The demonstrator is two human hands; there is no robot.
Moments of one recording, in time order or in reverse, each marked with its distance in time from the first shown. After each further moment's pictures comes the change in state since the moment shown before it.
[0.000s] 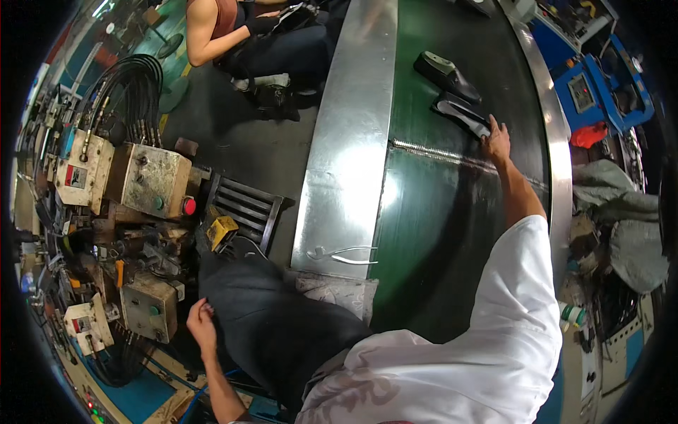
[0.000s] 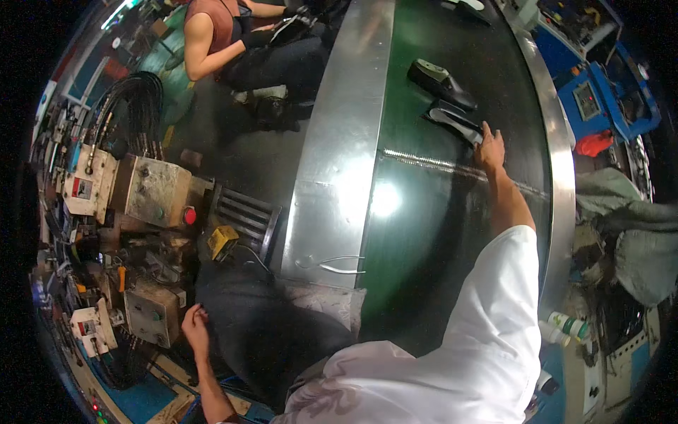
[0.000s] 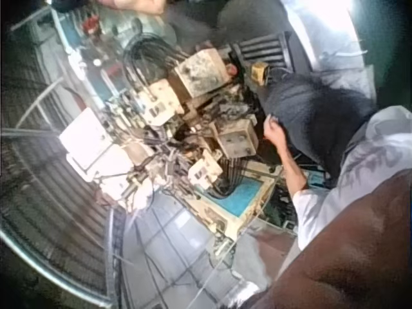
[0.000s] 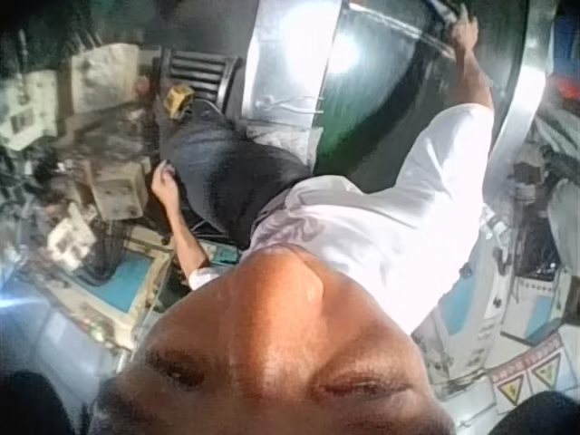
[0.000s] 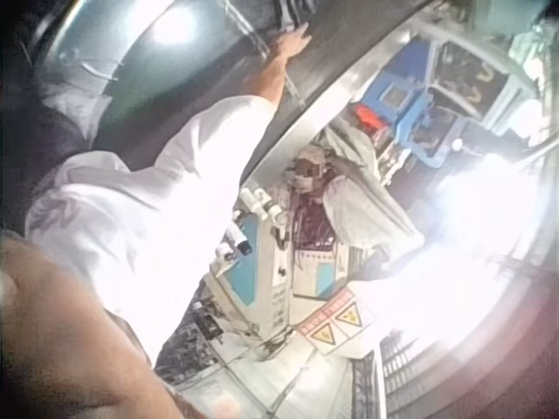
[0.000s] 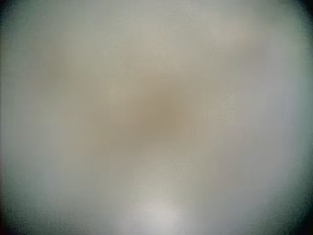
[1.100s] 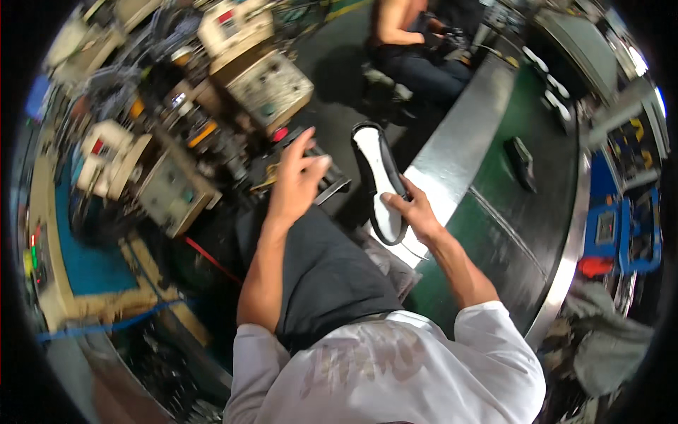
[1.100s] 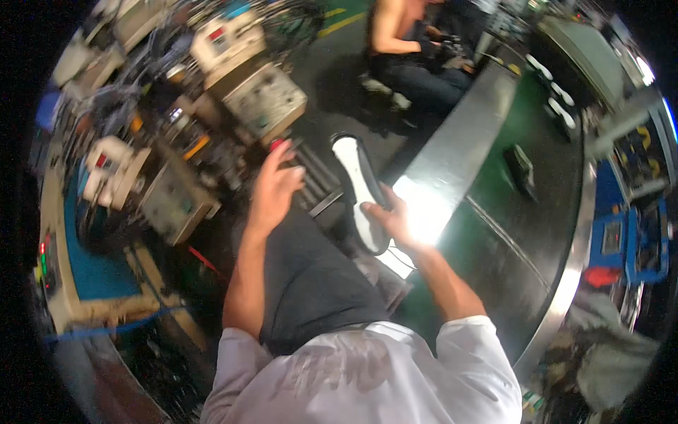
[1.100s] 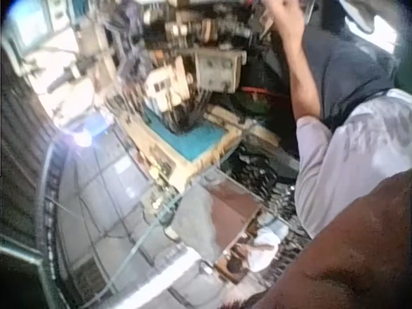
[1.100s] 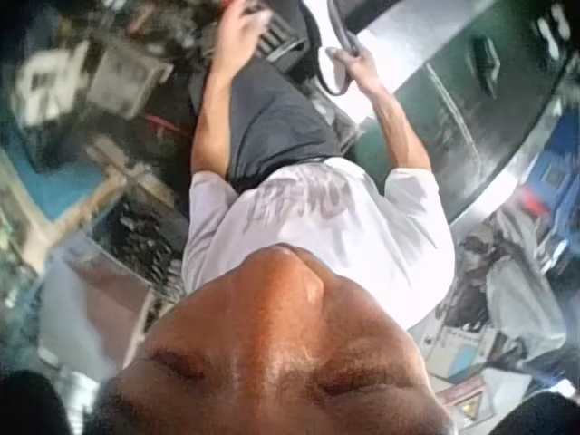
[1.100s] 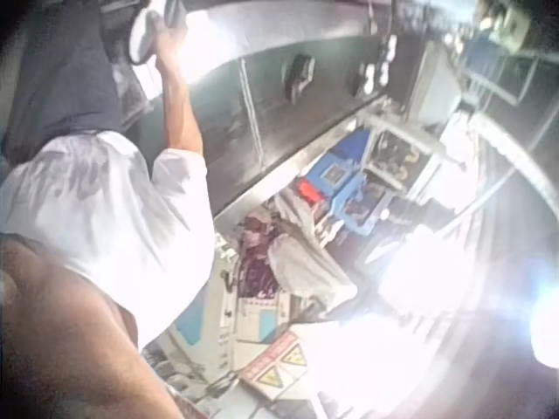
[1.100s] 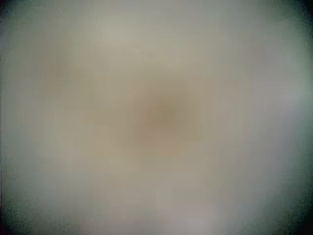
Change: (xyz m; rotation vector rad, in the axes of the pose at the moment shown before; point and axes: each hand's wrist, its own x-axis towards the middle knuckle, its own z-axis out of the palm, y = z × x) left_hand 0.051 0.189 0.027 -0.609 0.023 0.463; right_hand -0.346 -0.493 -0.116 1.095 -0.906 -0.263
